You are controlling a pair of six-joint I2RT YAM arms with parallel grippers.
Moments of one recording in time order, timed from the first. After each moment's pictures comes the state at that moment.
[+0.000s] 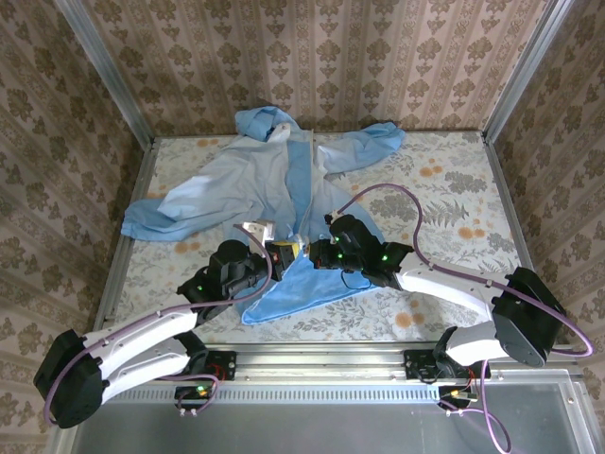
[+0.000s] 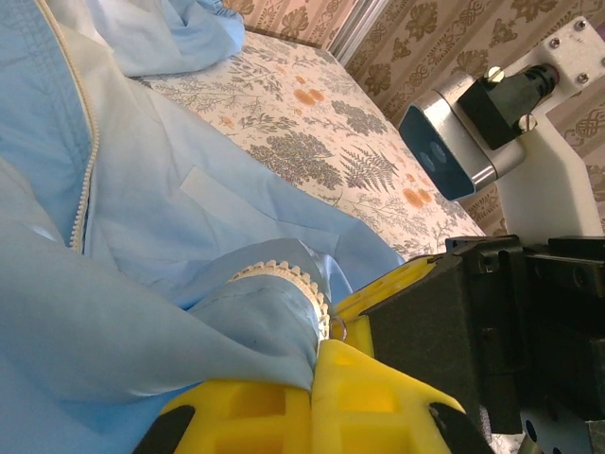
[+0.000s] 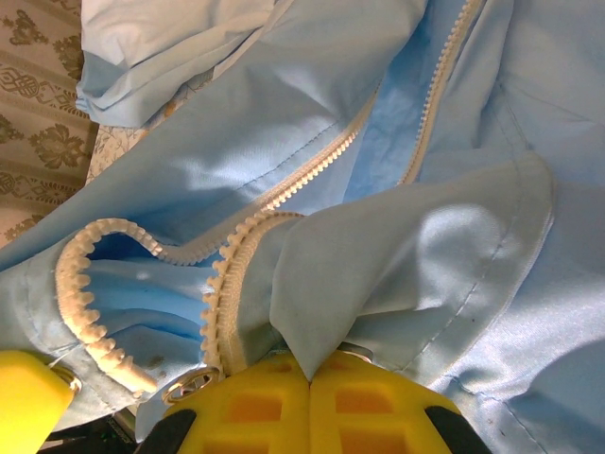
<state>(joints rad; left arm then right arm) -0.85 0.92 0.43 0.22 0.10 -0.55 0.83 1.37 0.84 -0.13 -0.04 0.82</state>
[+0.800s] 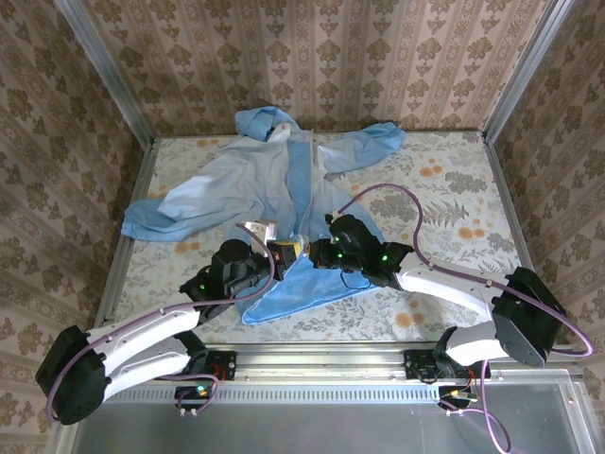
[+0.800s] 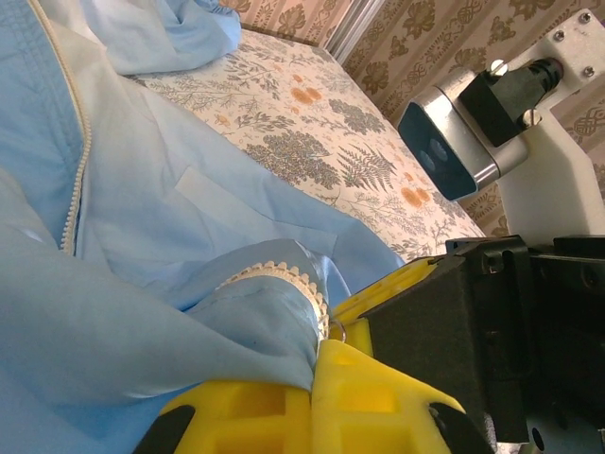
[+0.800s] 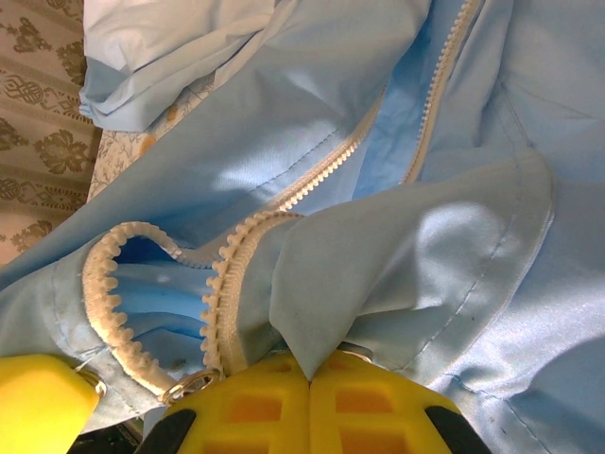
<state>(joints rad) -0.85 0.95 0.43 0.25 0.10 -0.55 0.83 1.37 0.84 -0.13 -0.04 0.84</state>
